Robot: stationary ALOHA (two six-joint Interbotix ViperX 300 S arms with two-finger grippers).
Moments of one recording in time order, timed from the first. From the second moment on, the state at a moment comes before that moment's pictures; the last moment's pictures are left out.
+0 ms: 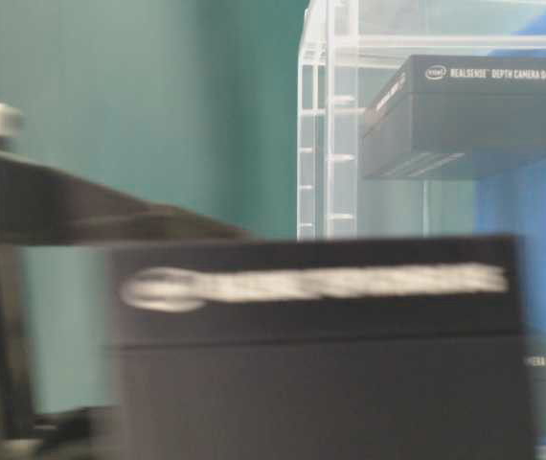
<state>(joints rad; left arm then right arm) -0.26 0.27 -0.32 0.09 1.49 -1.79 0.00 -0.71 0.52 -0.17 1.54 0.20</state>
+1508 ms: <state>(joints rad) -0.26 0.32 0.10 0.11 0.90 -1.79 0.00 -0.71 0.52 -0.17 1.54 0.20</state>
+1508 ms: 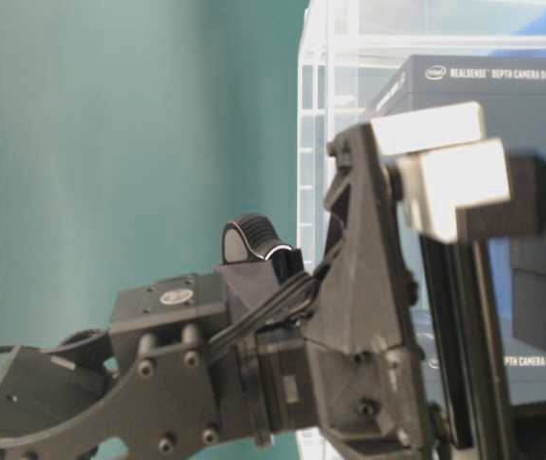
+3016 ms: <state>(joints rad) -0.27 0.12 -0.05 0.10 1.32 -1.75 0.00 -0.71 0.52 -0.17 1.54 0.20</state>
